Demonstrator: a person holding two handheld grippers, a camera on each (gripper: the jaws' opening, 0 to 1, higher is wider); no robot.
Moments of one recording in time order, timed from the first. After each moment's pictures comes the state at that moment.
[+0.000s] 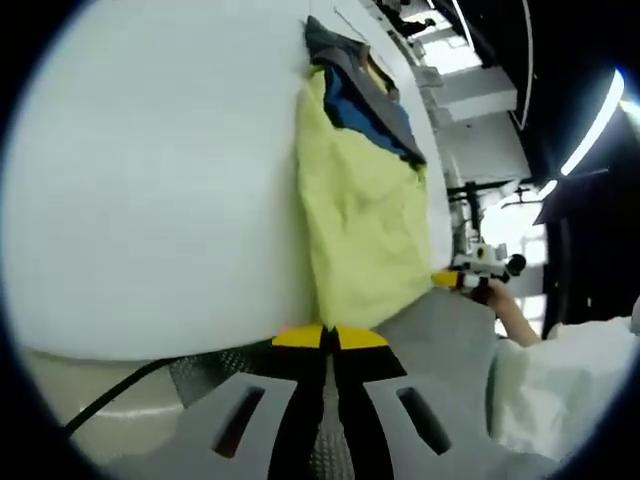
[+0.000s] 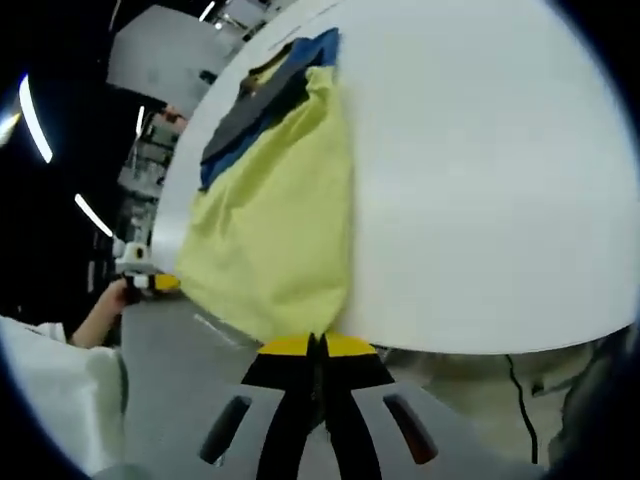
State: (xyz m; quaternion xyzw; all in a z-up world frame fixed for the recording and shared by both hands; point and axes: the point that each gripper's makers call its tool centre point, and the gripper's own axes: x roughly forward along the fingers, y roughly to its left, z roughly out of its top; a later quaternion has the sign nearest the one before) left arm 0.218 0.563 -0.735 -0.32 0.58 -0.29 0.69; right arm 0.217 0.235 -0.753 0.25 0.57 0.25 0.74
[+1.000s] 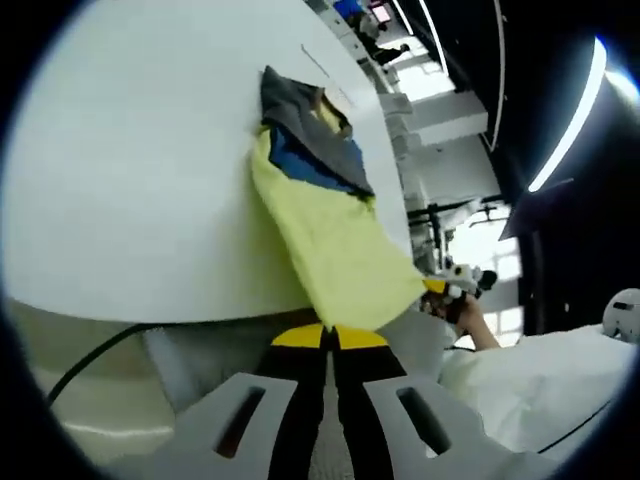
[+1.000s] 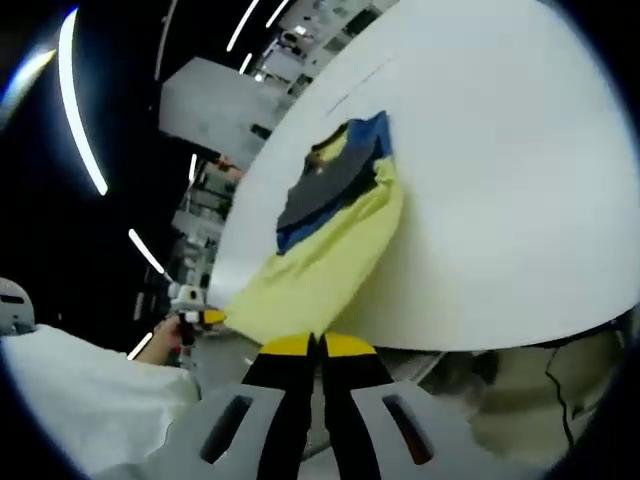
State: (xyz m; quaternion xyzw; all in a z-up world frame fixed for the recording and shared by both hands) left arm 0.210 0.564 -0.671 -0.36 0.52 -0.32 0.71; right arm 0.219 0.233 -0.664 0.34 0.45 0.30 0.76
